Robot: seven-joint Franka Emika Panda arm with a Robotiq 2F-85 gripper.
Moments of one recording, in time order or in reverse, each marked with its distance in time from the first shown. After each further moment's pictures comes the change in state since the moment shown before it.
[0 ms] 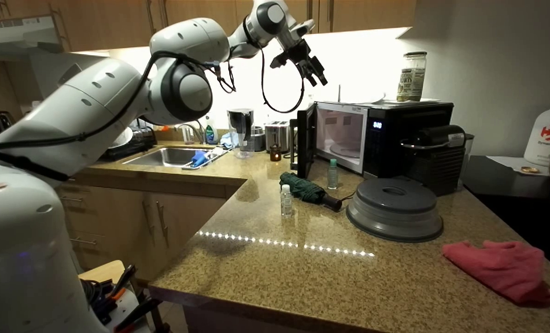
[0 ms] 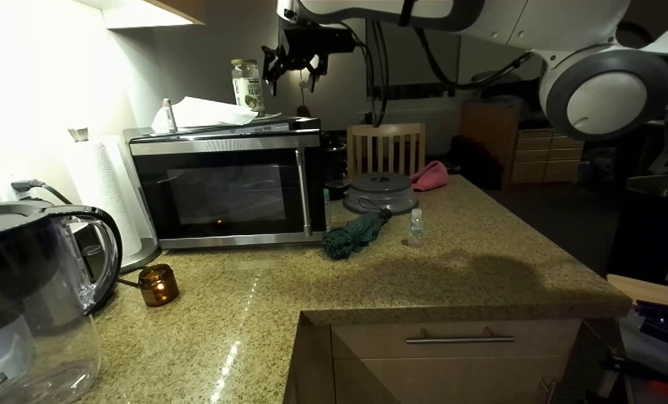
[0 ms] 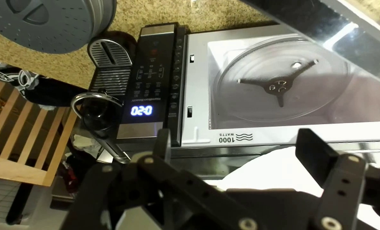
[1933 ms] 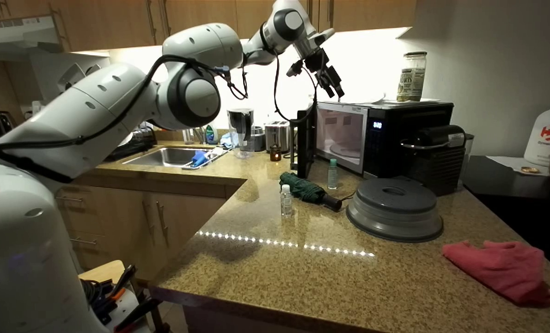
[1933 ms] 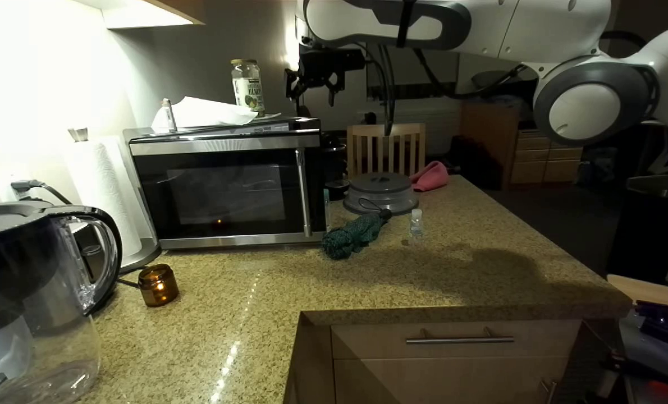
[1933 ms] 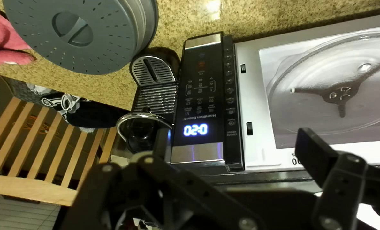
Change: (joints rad) arm -0.085 0.034 -0.002 -0.006 0.002 -0.041 0.033
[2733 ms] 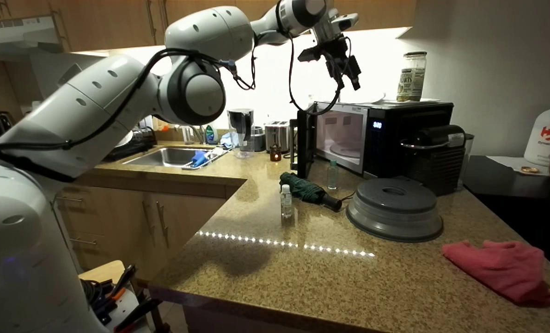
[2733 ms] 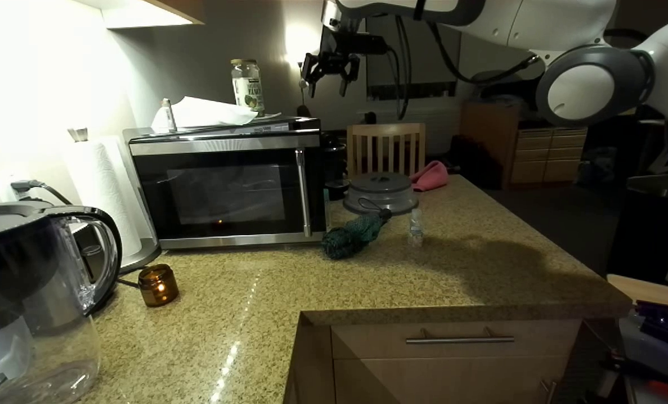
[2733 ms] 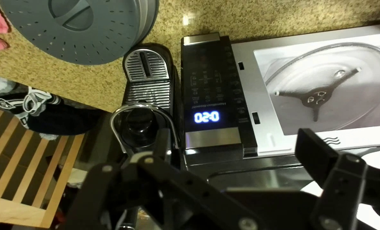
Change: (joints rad) arm -0.151 -0.049 0.096 0.005 0.152 0.001 -0.239
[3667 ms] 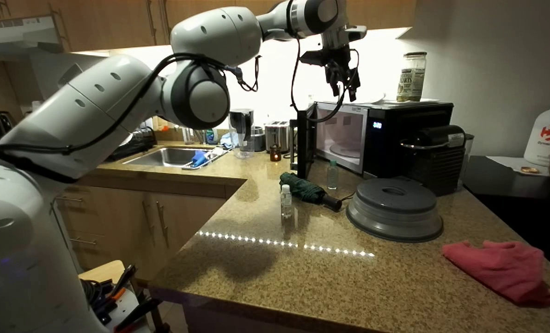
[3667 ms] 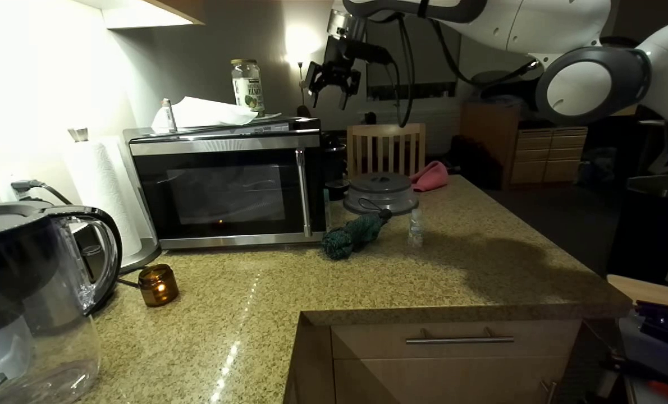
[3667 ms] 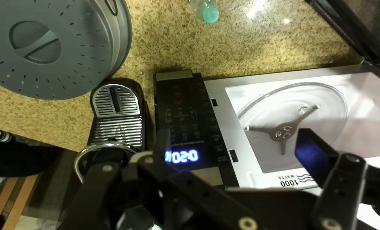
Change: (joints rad) arm -0.067 0.009 0.090 -0.019 0.123 -0.049 -0.097
